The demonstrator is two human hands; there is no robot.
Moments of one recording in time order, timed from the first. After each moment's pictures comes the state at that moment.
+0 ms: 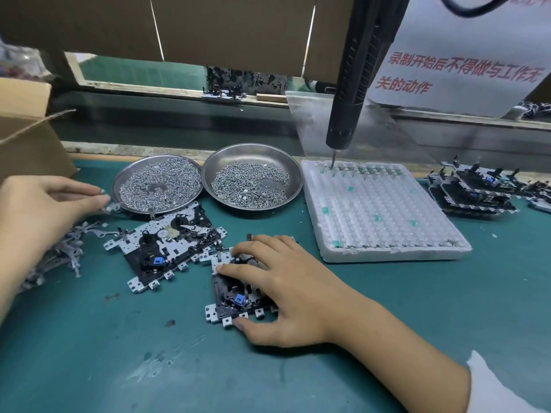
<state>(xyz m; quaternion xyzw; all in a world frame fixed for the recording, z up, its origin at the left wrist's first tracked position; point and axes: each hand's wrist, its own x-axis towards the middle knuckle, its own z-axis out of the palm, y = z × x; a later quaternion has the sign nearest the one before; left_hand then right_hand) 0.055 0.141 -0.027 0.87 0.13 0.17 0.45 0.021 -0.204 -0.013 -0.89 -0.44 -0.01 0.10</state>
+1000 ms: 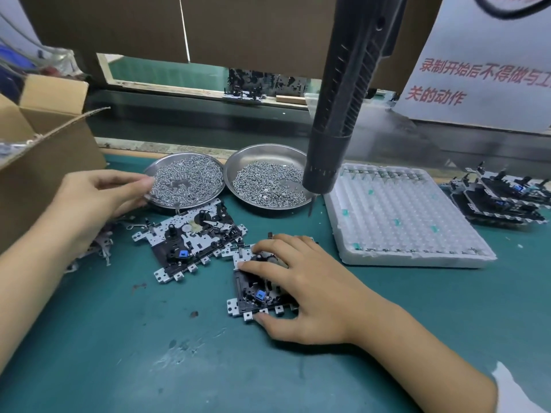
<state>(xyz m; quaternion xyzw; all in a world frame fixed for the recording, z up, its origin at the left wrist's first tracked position) 0.045 0.097 -0.002 0.74 0.14 0.17 0.63 0.021 -0.203 -0.011 -0.89 -0.45 0.00 0.08</state>
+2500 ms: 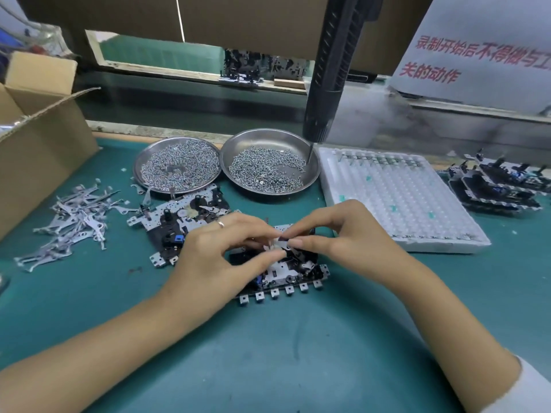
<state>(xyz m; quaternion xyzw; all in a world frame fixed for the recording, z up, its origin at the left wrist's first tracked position) -0.014 -0.043 -0.023 0.81 -0.17 0.21 0.51 0.044 -0.229 0.010 -0.84 -0.27 0.08 0.46</state>
